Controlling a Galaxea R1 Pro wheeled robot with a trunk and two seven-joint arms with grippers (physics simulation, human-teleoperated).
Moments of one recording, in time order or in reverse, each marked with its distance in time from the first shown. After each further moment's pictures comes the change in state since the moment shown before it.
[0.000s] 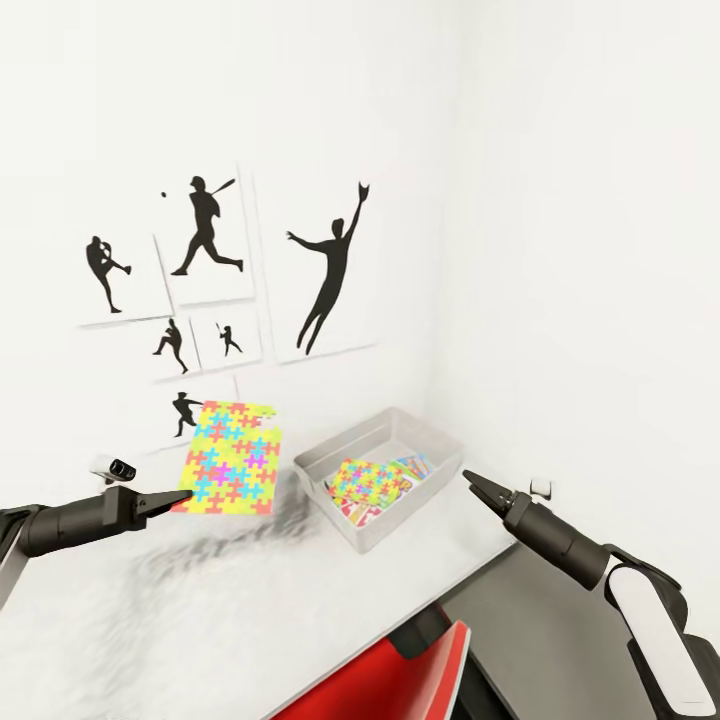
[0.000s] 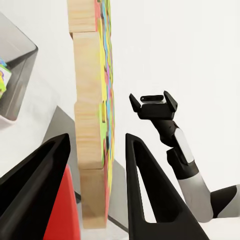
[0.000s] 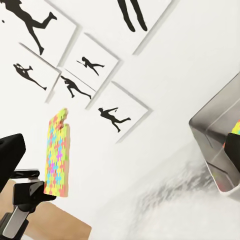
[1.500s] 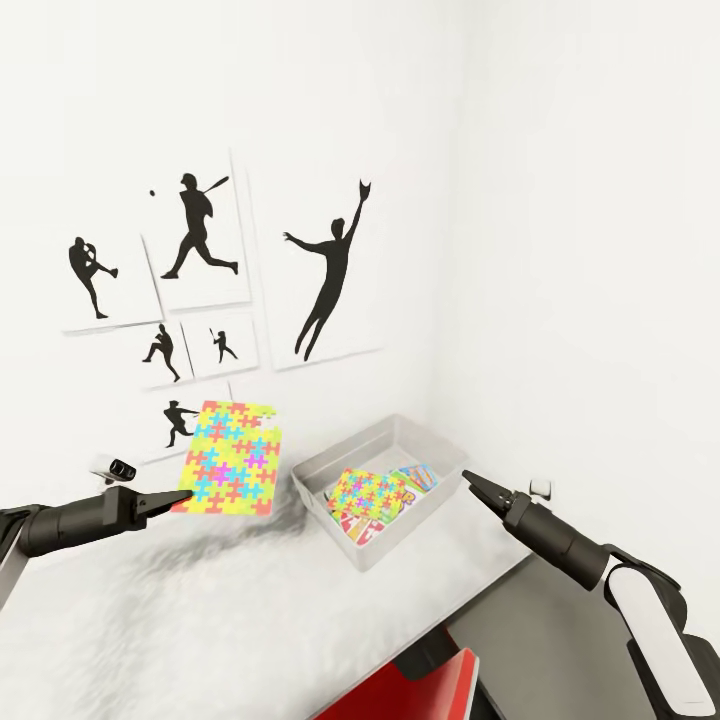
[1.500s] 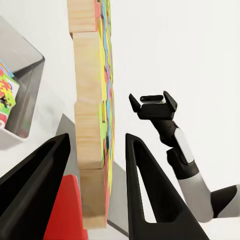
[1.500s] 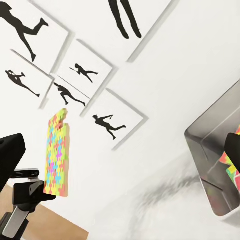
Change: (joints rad) left arm 0.000 0.000 0.000 0.000 0.001 -0.002 0.000; right arm 0.000 0.000 0.001 0.001 0.000 0.000 0.000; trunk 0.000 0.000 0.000
